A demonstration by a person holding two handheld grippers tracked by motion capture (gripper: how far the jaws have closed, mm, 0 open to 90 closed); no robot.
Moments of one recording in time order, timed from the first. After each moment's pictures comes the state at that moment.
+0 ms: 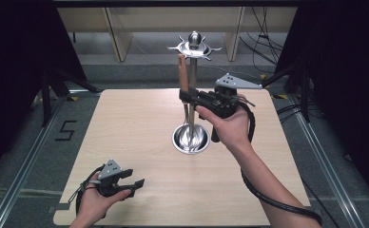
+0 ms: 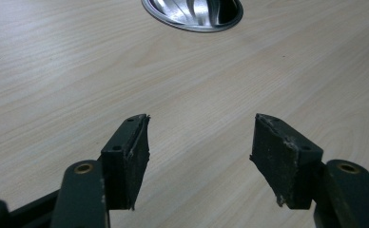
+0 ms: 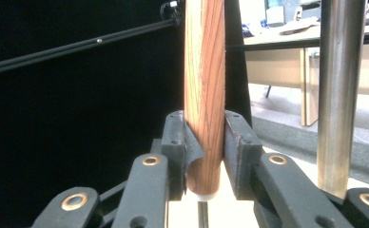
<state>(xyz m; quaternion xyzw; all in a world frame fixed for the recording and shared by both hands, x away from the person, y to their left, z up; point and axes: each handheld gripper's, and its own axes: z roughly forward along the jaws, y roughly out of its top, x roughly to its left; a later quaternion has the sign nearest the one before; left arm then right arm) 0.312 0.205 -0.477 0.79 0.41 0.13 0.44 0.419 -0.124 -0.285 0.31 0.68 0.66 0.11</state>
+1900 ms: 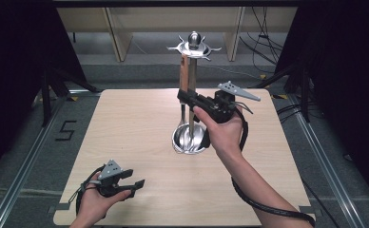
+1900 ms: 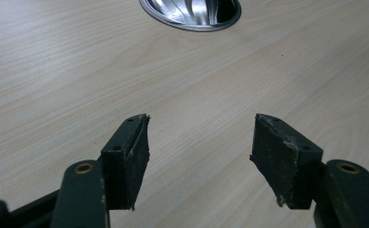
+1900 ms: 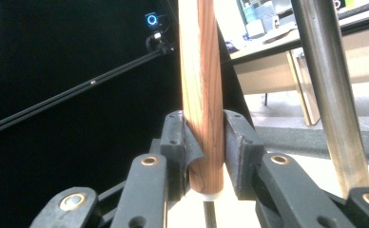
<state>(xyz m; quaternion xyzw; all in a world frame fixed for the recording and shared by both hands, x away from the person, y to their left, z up) 0.311 0.203 -0.477 0.79 0.41 0.13 0.44 0.412 -0.115 -0.300 0.38 0.61 0.69 0.08</state>
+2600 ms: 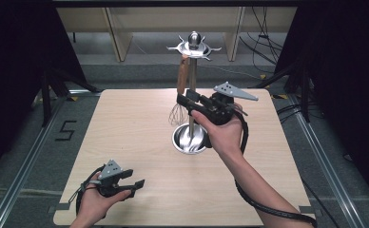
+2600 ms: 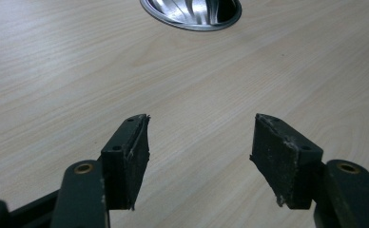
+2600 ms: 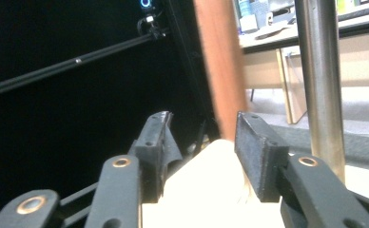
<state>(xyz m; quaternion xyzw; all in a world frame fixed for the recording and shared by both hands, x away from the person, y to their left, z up) 0.312 0.204 -0.477 0.79 0.41 0.13 0.44 0.412 -0.114 -0.303 0.36 0.64 0.66 0.13</state>
